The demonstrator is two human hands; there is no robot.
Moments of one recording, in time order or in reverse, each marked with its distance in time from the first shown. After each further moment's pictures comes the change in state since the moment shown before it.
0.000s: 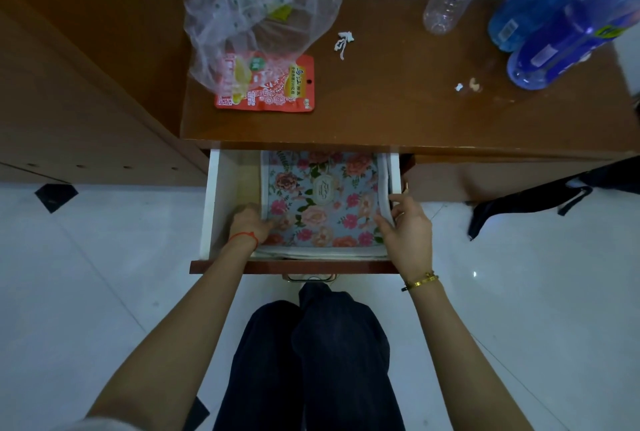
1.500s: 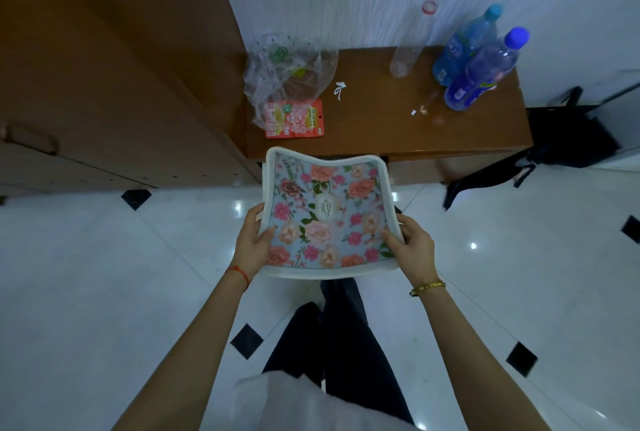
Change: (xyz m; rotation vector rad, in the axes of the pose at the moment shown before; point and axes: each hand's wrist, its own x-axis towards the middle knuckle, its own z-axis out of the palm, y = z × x) left_hand -0.282 0.038 -0.150 -0.530 -0.010 0.221; right_hand -0.148 -0.158 -0.180 0.425 -0.147 0.308
